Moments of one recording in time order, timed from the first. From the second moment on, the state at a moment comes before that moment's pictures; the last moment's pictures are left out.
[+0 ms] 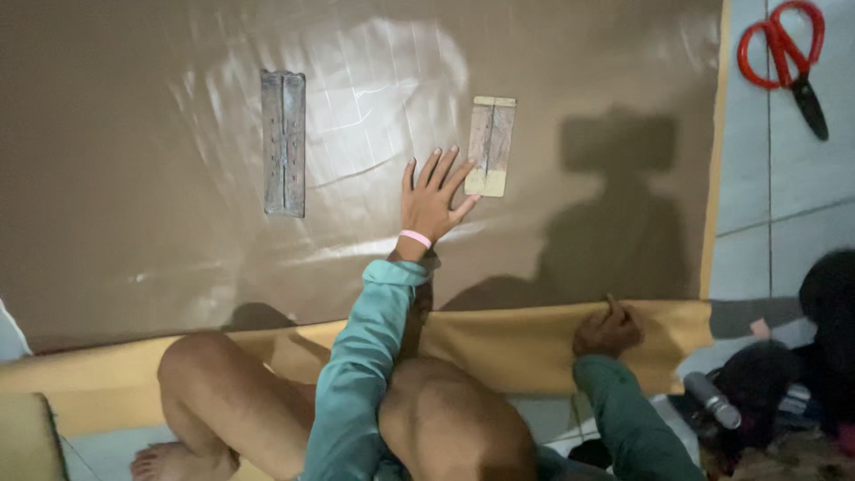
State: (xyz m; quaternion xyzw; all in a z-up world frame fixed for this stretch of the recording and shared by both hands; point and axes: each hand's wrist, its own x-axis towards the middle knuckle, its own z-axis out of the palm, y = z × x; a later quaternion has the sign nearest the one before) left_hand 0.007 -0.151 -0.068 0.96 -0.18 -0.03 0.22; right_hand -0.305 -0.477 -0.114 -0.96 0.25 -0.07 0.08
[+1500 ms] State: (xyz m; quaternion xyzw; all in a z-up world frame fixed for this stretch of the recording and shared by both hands) left_hand -0.152 -0.113 -0.083 0.93 0.02 0.11 0.35; right_hand -0.009 -0.384 -0.065 -0.96 0.01 0.09 0.27
